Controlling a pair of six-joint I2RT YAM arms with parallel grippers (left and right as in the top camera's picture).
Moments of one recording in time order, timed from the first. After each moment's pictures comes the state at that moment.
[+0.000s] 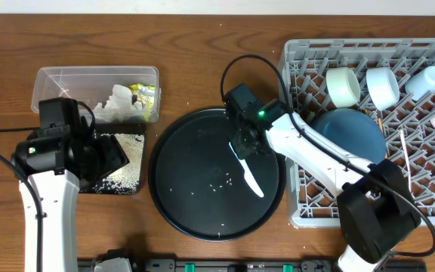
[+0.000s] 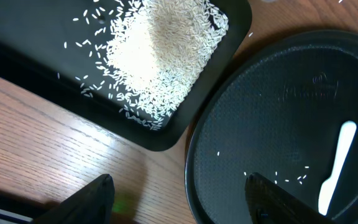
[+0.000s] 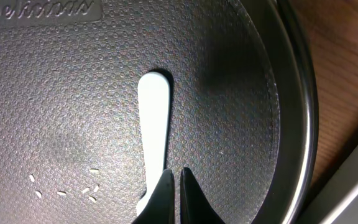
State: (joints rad) left arm 0.20 1.20 1.12 -1.26 0.12 -0.36; right arm 0.65 1.85 1.34 -0.85 0.01 0.21
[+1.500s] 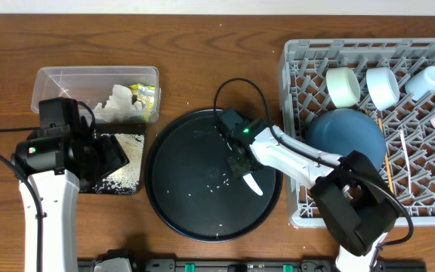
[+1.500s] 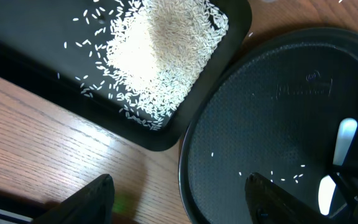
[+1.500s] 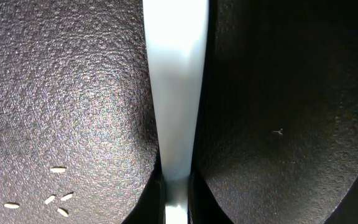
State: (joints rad) left arm 0.20 1.20 1.12 -1.26 0.12 -0.36; right arm 0.73 1.94 1.23 -0.79 0.02 0.28
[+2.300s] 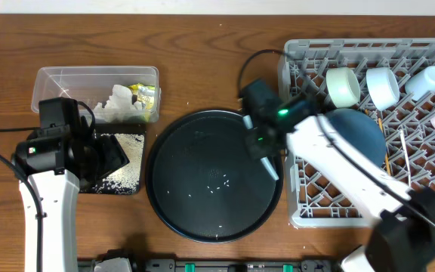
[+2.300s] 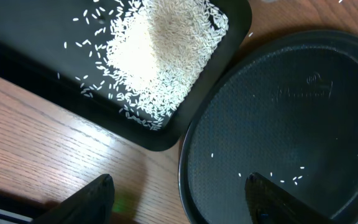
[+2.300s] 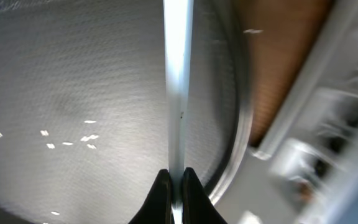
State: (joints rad) left arm 0.20 1.20 1.12 -1.26 0.12 -0.36; right arm 0.58 1.67 1.36 -1.05 0.02 0.25
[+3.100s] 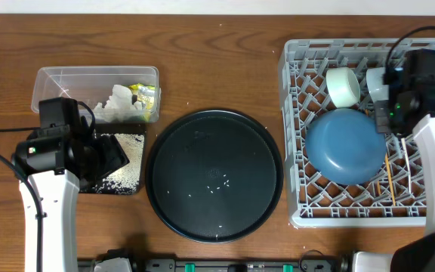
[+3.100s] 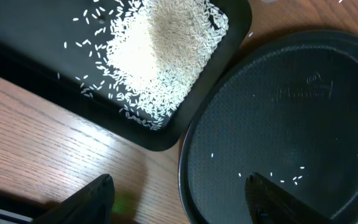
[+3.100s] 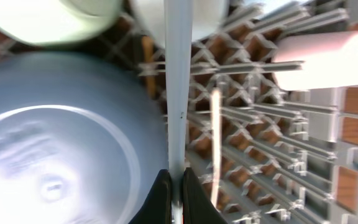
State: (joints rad) left arm 0.20 1.20 1.12 -1.26 0.12 -0.36; right arm -0.18 1.53 1.36 -1.03 0.23 -0.22
